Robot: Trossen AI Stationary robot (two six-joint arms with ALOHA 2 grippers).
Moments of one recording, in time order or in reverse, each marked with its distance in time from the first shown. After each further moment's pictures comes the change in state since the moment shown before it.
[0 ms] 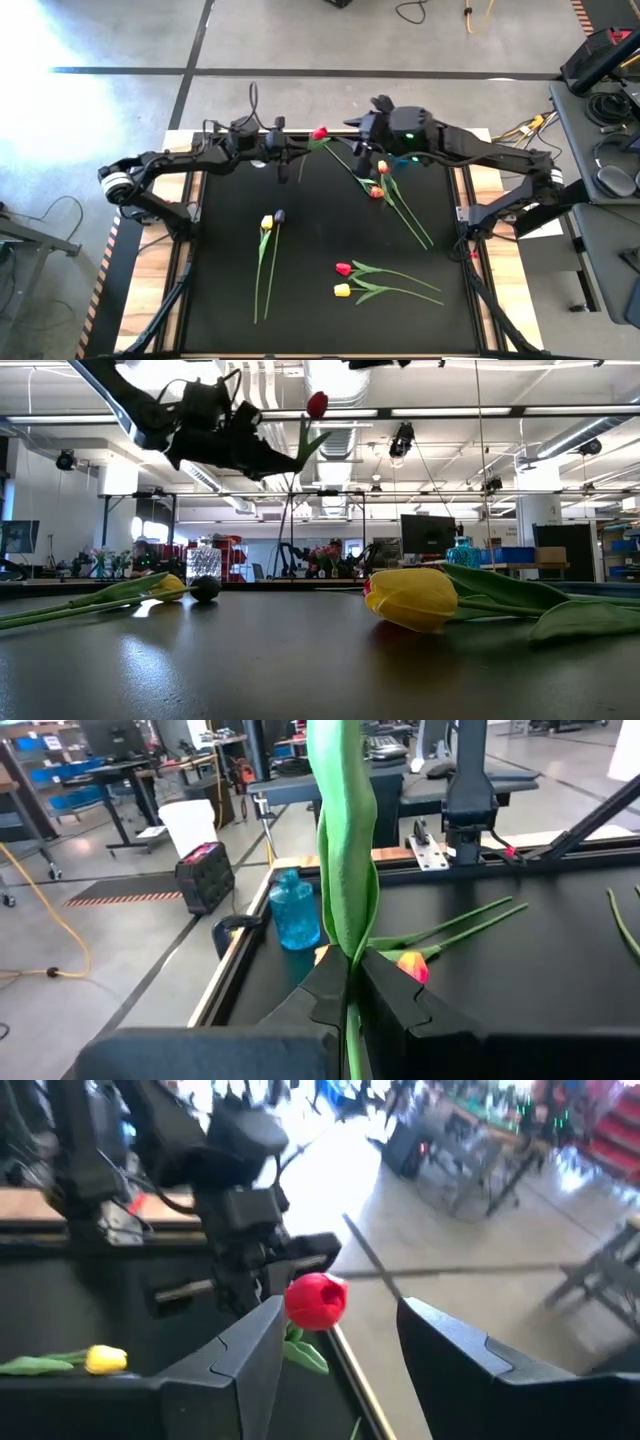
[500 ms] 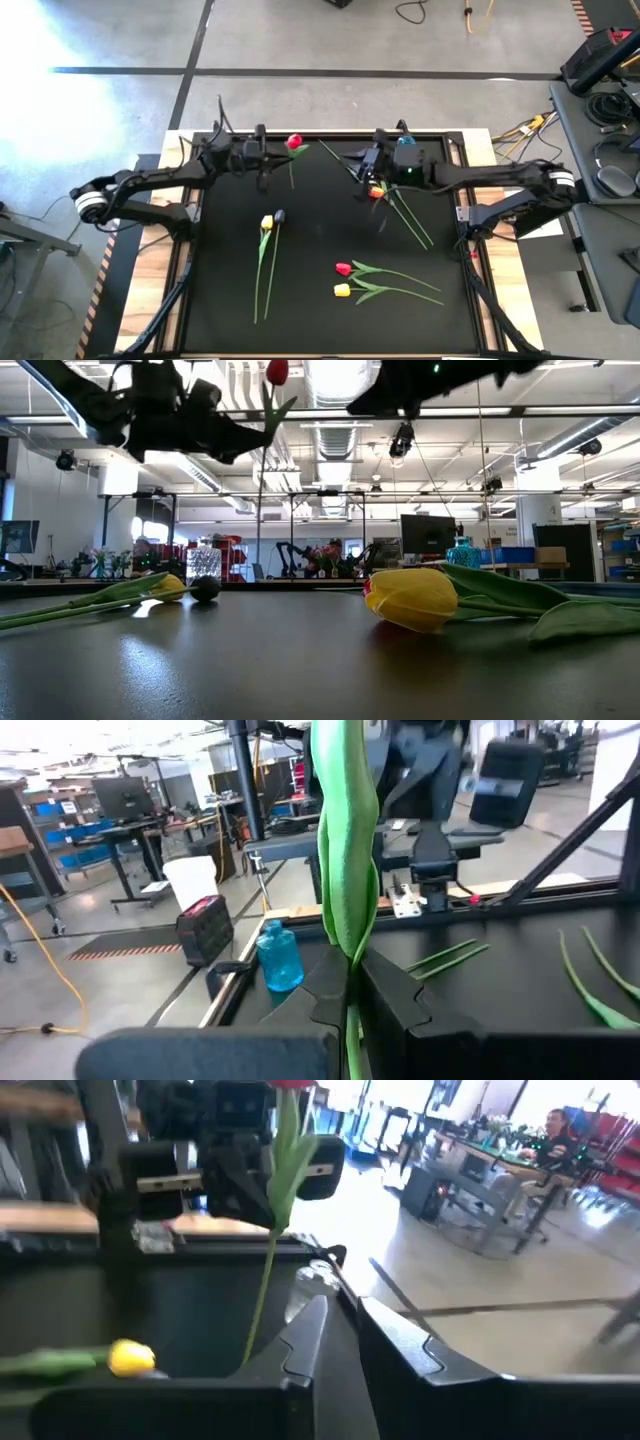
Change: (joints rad) left arm -0.006 -0.260 -0.224 0.139 0.026 -0.068; right arm 0.010 -0.083 -0.640 0.723 -0.068 0.029
